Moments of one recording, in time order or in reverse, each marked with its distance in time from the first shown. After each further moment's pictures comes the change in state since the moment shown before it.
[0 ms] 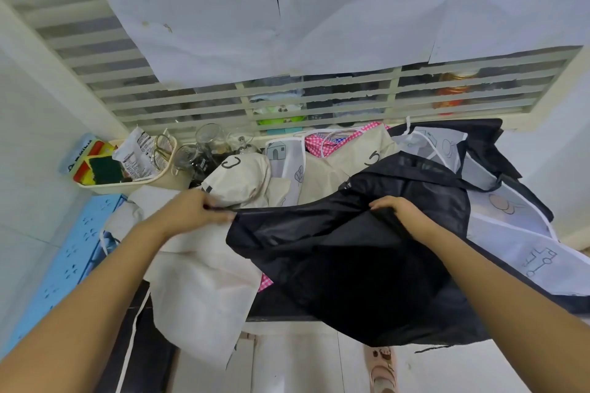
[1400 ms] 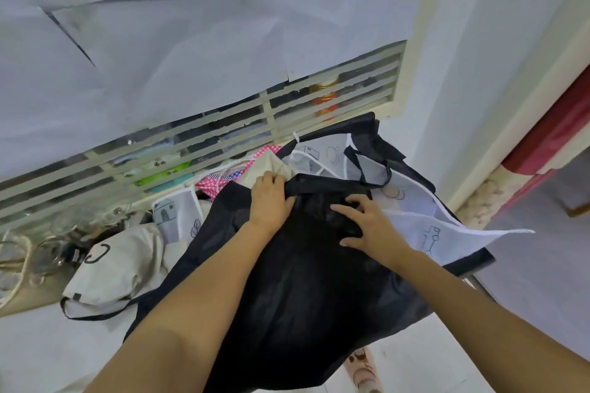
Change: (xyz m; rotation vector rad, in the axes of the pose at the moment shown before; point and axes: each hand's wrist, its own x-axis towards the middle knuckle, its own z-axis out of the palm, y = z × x) left_hand 0.147 0.273 0.149 0.147 0.332 0.546; right_hand -0.059 0.076 -0.055 -0.284 0.395 -0.137
